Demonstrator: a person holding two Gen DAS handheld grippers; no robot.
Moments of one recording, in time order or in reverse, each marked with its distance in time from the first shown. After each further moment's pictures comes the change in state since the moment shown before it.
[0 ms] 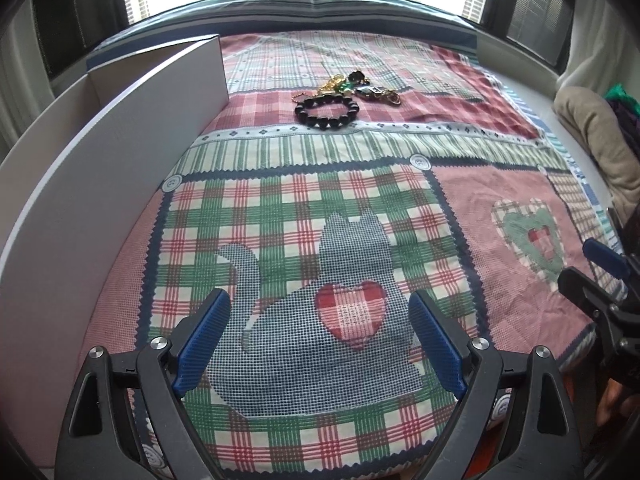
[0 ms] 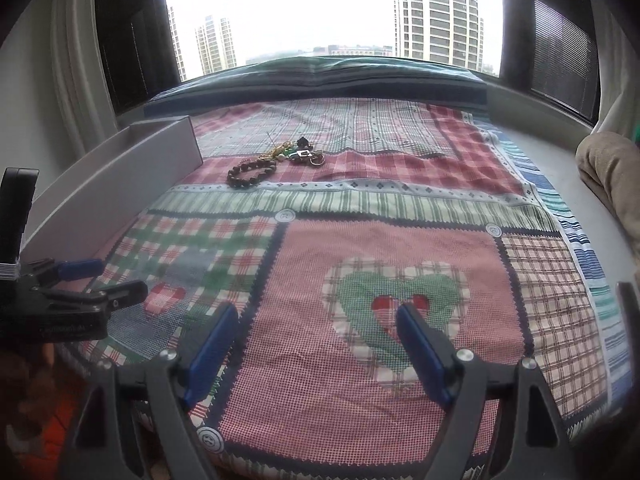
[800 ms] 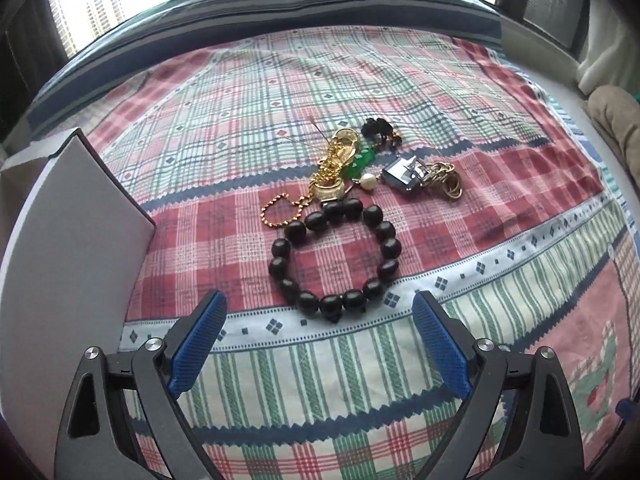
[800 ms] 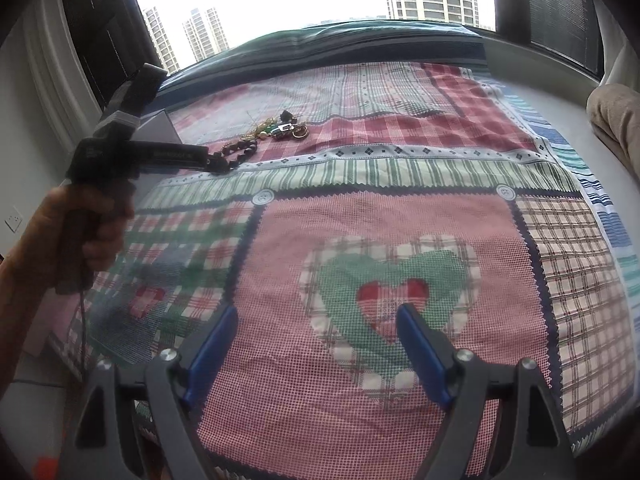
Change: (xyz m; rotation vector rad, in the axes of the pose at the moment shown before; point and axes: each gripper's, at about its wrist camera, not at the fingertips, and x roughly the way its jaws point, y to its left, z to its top) left arm 0.136 -0.007 0.163 0.107 0.055 0.023; right arm 0.030 -0.033 0.004 0.088 0.085 0.070
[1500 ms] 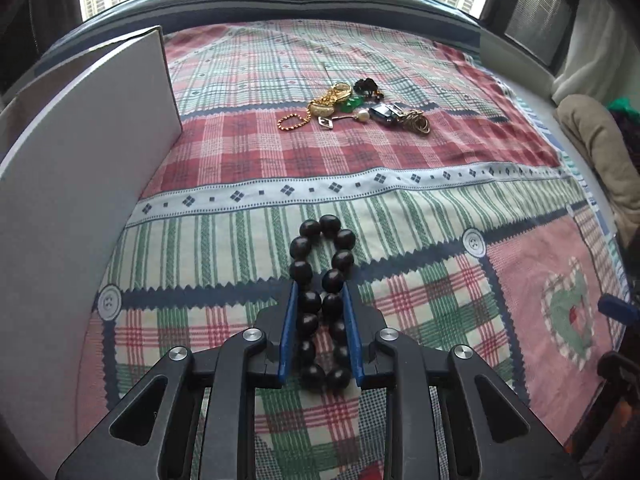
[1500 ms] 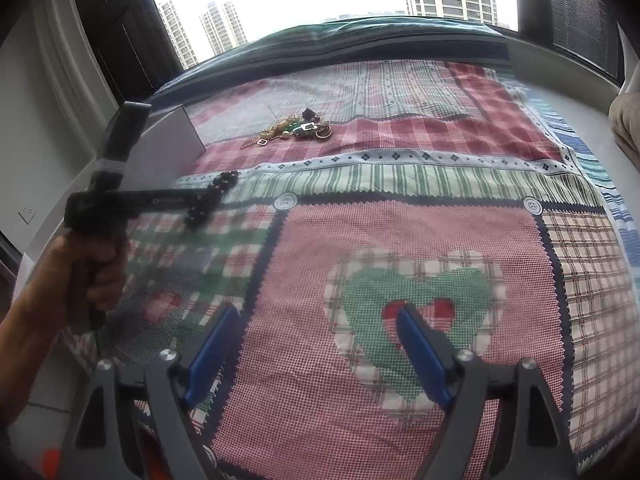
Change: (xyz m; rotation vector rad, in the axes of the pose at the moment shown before) left arm -0.052 0.025 -0.096 -0.075 -0.021 -0.128; right arm 0.011 0.004 0.019 -0.033 0.028 0.075
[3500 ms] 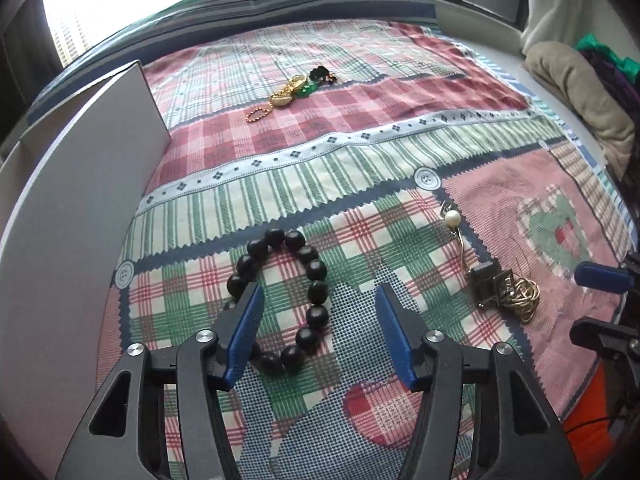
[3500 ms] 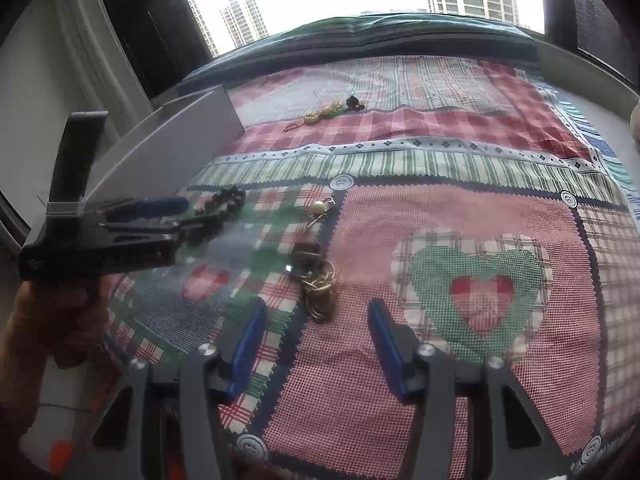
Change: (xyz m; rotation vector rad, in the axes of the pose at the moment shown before) left arm -0.014 -0.029 -0.021 0.187 0.011 0.030; right arm 0.003 0.044 -0.019 -0.044 0.013 0.055
